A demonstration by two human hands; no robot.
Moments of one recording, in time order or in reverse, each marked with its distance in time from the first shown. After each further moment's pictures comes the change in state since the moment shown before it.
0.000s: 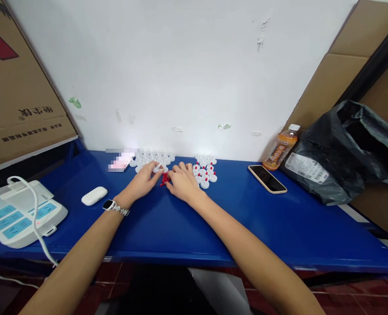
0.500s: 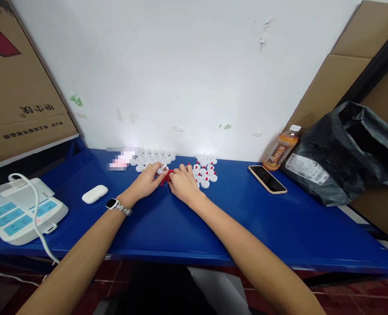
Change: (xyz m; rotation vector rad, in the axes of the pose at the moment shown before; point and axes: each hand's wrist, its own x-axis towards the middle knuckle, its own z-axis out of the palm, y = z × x) left_hand -0.002 0.005 0.006 0.034 -0.039 0.018; right_hand 0.000 -0.003 0.004 -0.073 -0.100 0.026
